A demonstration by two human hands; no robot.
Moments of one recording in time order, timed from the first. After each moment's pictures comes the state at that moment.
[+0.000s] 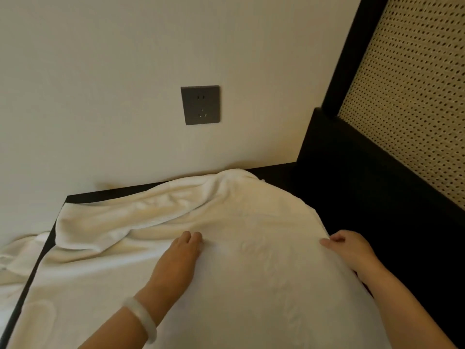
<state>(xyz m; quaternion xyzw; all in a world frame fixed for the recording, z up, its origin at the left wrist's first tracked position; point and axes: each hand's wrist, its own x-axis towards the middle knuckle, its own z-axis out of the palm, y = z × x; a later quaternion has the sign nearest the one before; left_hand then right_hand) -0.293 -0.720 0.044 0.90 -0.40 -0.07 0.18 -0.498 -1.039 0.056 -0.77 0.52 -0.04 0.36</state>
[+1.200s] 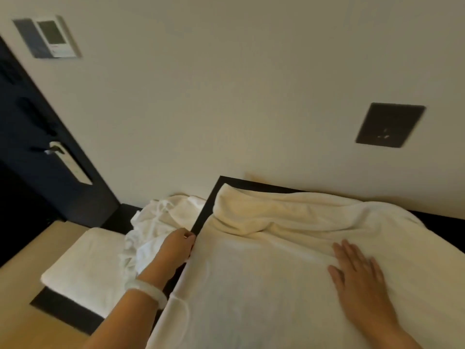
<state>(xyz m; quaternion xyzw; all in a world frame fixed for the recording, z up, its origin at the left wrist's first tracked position) -0.211 -0.493 0.071 0.88 0.17 -0.16 0.41 -0.332 -0.849 0.019 -0.99 0.11 -0.04 0.07</state>
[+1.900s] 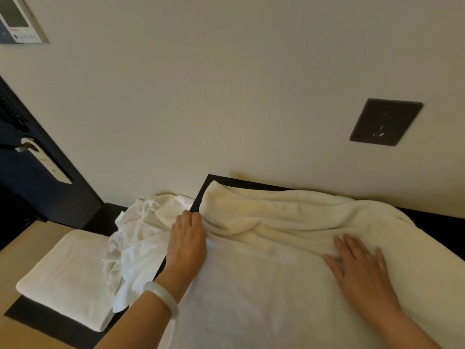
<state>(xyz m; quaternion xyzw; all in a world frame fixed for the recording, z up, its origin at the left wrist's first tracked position) -0.195 -0.539 0.032 0.98 -0.08 0.13 0.13 -0.308 -0.880 0.017 -0.99 0.16 0.02 0.04</state>
